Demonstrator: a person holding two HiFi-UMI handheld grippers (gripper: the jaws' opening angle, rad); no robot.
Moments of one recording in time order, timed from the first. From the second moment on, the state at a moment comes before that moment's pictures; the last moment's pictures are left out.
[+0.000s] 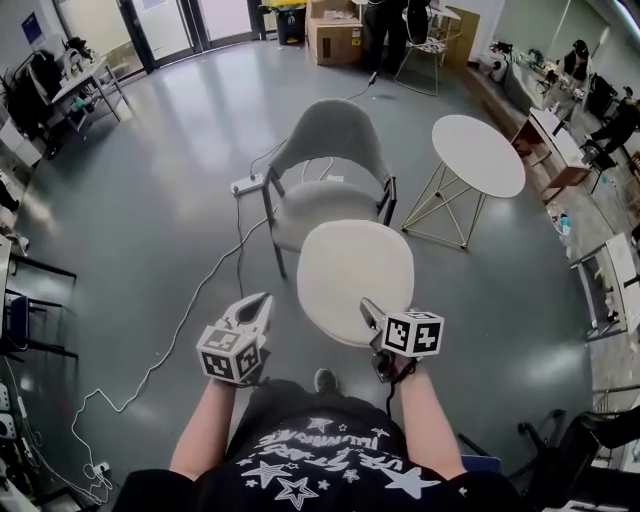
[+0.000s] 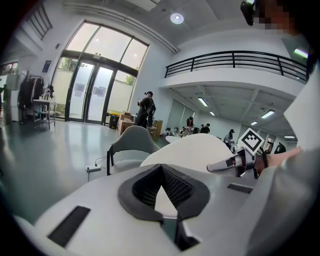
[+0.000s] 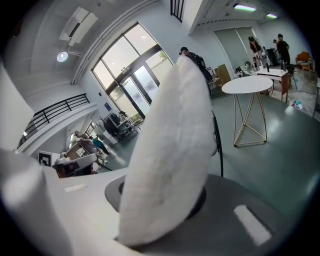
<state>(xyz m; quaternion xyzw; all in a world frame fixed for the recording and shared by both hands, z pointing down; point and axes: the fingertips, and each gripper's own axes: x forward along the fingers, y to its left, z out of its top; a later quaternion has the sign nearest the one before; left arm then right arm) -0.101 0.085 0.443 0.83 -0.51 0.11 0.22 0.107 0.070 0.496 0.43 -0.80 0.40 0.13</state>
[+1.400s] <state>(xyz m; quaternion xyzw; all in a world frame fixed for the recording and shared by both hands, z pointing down) -0.181 -0.145 0.496 0.81 -0.50 0.11 0.29 0.064 -0.140 0.547 0.45 -0.74 0.46 0.18</state>
